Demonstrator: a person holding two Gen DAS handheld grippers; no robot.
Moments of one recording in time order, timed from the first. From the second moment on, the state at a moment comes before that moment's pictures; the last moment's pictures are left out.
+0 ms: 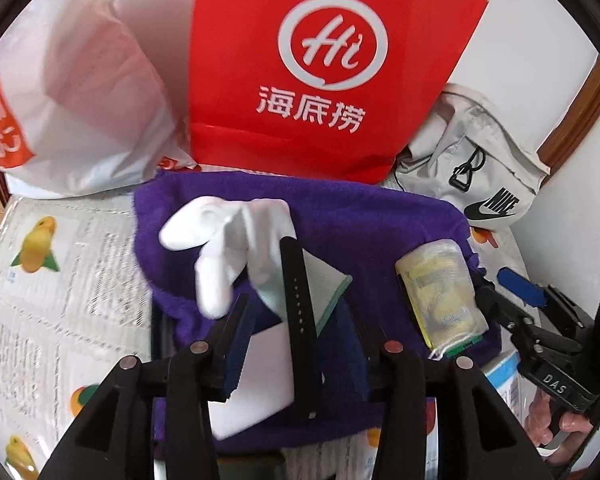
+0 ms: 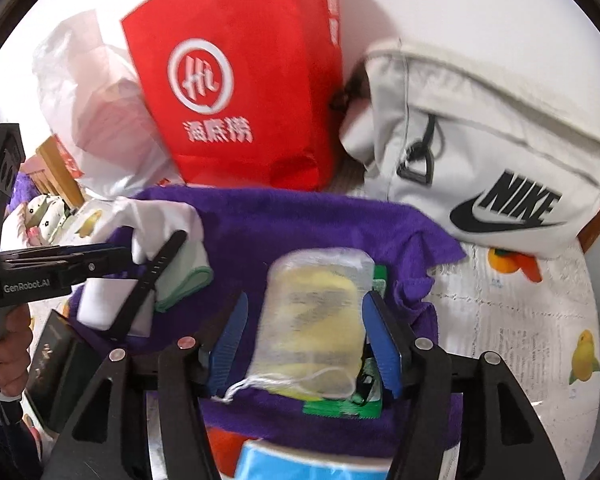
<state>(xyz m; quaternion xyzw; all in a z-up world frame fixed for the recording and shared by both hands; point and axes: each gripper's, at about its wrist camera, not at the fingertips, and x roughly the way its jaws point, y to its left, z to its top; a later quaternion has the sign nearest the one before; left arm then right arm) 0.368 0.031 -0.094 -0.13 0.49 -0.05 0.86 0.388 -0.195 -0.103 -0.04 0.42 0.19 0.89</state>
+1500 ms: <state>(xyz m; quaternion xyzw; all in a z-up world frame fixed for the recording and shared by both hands) 0.181 0.135 -0.097 -0.18 0.45 0.00 0.87 0.231 -0.095 -0.154 -0.08 0.49 0.26 0.83</state>
